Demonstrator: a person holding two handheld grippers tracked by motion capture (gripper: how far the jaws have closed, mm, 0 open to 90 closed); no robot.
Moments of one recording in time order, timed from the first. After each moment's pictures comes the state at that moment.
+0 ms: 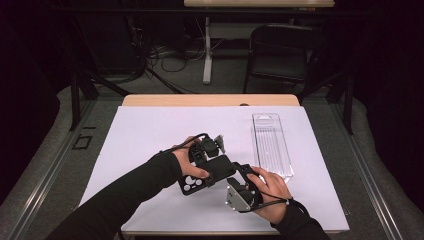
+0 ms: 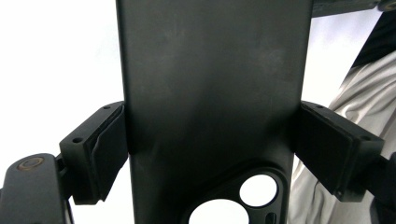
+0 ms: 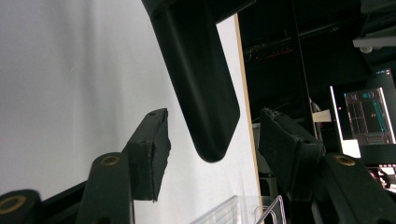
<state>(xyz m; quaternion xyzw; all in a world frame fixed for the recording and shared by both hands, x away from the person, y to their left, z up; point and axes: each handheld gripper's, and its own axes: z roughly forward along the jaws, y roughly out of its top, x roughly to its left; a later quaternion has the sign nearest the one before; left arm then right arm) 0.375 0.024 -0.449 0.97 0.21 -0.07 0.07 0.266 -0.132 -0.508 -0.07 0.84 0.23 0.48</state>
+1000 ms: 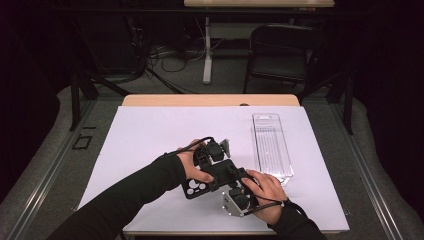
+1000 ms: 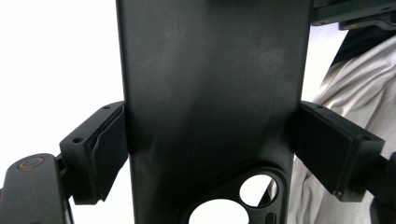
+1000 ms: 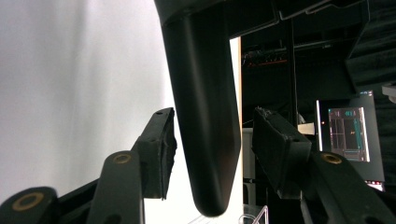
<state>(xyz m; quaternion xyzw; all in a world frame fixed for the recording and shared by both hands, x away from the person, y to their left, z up) 0.364 0.012 -0.447 0.98 0.19 -0.08 0.06 0.264 -0.123 -0.519 -0.12 0.83 0.20 0.51</state>
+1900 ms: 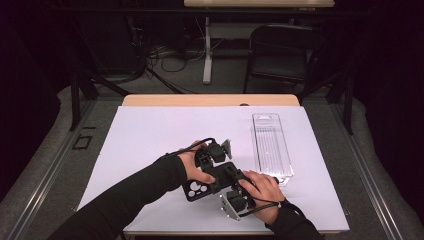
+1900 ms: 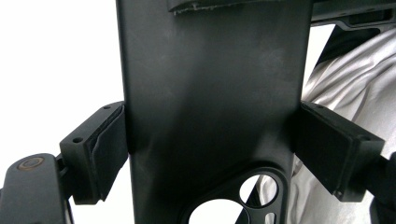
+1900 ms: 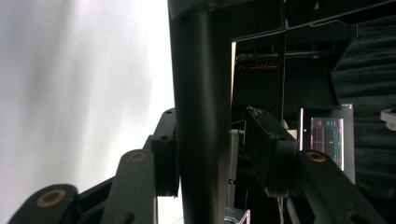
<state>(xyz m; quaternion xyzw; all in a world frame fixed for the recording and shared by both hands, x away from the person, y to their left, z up) 0.364 0.009 -0.449 0.97 0.19 -0.10 0.05 0.265 -0.118 -0.525 -0.16 0.82 0.16 0.53</state>
